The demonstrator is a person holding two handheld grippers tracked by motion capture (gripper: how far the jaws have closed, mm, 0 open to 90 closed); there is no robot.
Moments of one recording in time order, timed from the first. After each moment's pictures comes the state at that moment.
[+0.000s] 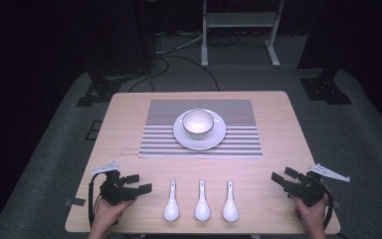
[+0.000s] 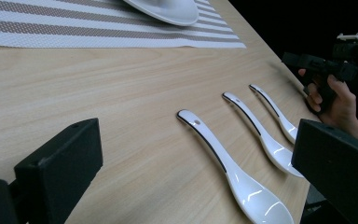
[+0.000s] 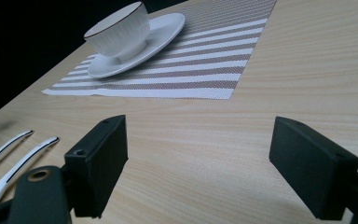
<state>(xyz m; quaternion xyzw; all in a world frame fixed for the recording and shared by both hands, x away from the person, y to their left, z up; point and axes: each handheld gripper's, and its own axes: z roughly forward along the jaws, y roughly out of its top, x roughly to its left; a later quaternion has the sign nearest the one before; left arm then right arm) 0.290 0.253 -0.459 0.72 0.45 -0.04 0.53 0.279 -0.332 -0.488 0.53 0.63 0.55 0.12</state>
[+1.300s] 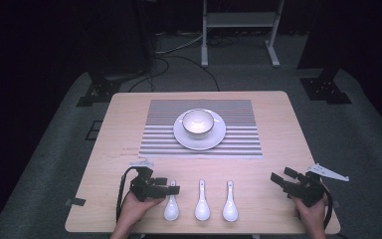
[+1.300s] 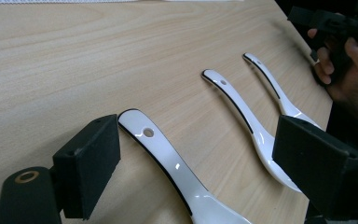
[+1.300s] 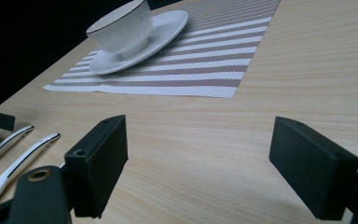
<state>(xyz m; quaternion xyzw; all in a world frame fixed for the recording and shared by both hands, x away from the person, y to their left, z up) 0.308 0.176 -0.469 0.77 0.44 -0.08 0.46 0.279 -0.331 -0.488 0.52 0.64 0.55 0.12</state>
